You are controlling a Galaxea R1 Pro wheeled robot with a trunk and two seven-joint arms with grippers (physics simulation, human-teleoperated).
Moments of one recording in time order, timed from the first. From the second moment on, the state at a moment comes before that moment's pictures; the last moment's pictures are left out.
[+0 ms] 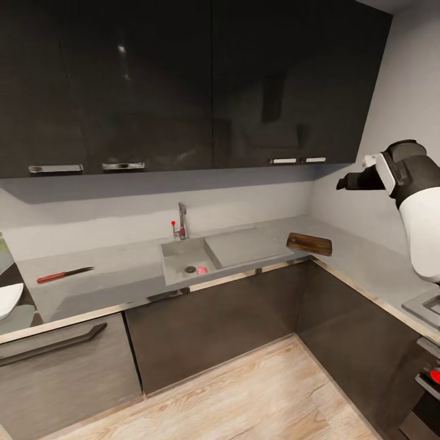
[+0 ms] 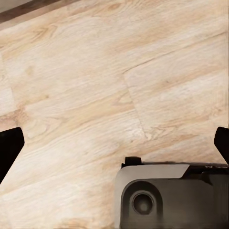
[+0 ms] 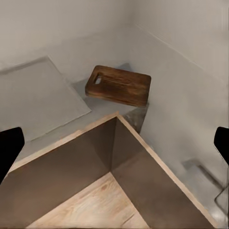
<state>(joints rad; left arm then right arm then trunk) 0.01 0.06 0.02 -0.38 0.00 -0.21 0.01 -1.66 -0.28 -0.04 -0.41 0.20 0.92 0.14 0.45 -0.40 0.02</state>
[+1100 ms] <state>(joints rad) 0.01 0.07 0.02 0.07 0.01 -0.20 -0.02 -1.66 -0.28 -0.02 -0.38 0.24 0.92 0.22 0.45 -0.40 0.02</state>
